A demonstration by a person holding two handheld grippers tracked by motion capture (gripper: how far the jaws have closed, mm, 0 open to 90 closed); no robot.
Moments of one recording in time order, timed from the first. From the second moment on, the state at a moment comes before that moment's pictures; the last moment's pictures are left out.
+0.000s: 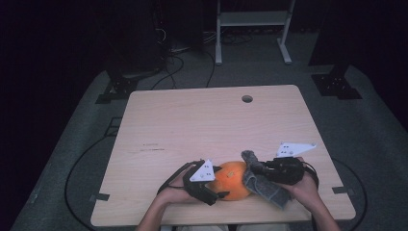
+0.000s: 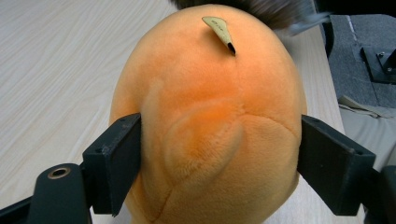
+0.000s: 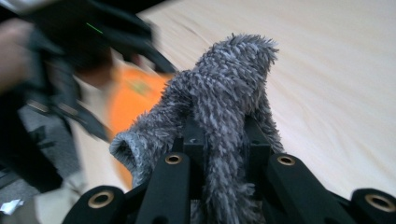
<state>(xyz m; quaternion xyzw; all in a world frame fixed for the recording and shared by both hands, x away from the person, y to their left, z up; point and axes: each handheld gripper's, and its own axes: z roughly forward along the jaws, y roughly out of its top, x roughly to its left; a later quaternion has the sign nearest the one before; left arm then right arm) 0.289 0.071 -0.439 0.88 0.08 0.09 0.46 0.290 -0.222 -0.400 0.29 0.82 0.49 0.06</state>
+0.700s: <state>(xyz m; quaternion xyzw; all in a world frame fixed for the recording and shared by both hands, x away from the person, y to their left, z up) 0.283 0.060 -0.439 0.88 0.06 0.10 0.46 0.283 -0.207 -0.391 0.26 0.82 0.50 0.06</state>
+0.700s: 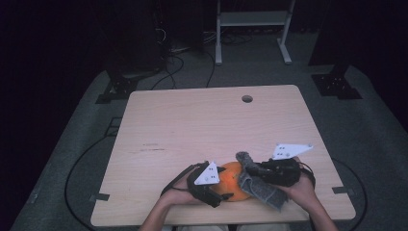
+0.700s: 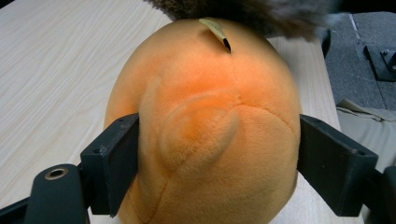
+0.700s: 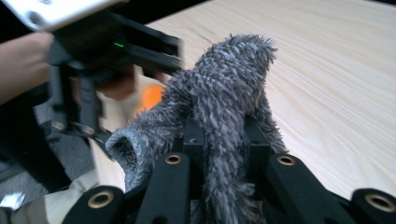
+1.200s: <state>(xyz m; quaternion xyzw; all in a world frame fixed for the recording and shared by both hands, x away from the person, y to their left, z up) 0.288 0.065 -0.437 0.87 0.07 0.08 0.48 0.289 -0.213 -0.409 0.25 0.84 0.48 0.03</state>
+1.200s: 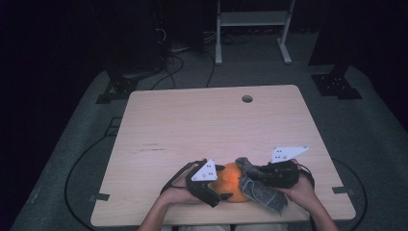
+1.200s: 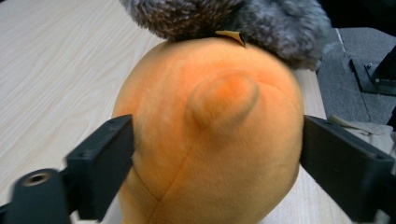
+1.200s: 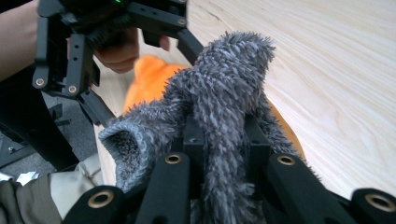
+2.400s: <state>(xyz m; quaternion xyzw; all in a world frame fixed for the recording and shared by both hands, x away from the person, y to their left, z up) 0.288 0.053 -0.437 0.85 0.10 0.09 0.50 0.302 -0.258 -0.419 0.32 0.82 0.48 0.03</state>
